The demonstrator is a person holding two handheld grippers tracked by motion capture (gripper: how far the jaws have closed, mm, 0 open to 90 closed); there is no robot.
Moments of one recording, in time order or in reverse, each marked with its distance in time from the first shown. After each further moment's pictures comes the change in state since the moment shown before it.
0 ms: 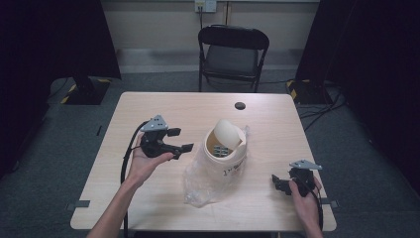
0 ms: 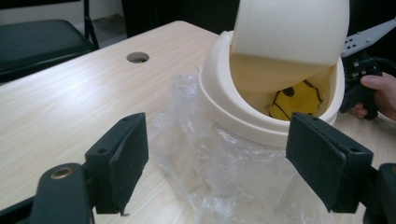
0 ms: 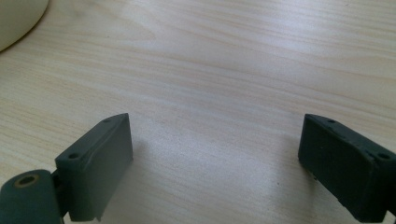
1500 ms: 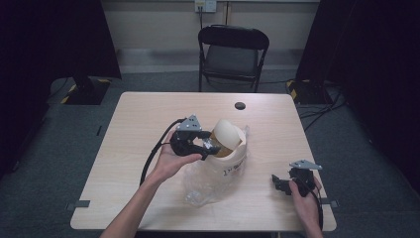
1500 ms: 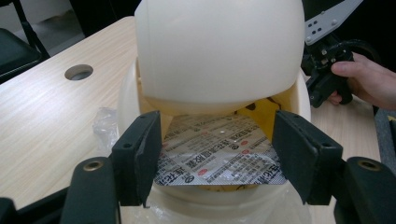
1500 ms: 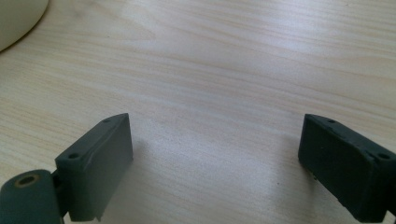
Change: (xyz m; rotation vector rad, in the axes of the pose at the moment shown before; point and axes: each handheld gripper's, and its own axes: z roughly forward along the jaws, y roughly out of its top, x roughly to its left) left arm -0.040 0.030 0.068 0.089 -0.140 0.113; right arm 0.000 0.000 0.000 0.000 0.000 0.000
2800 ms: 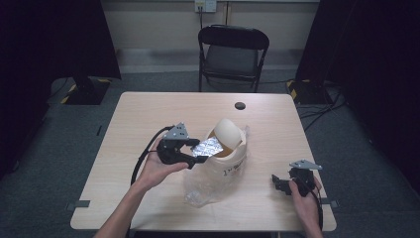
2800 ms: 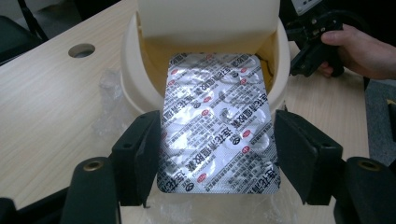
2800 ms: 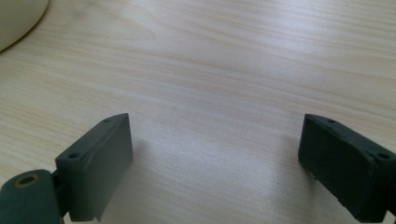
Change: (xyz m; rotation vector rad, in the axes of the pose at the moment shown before) left arm -0.006 -0.020 -0.031 0.030 -0.001 0.015; right arm 0.000 0.000 0.000 0.000 0.000 0.000
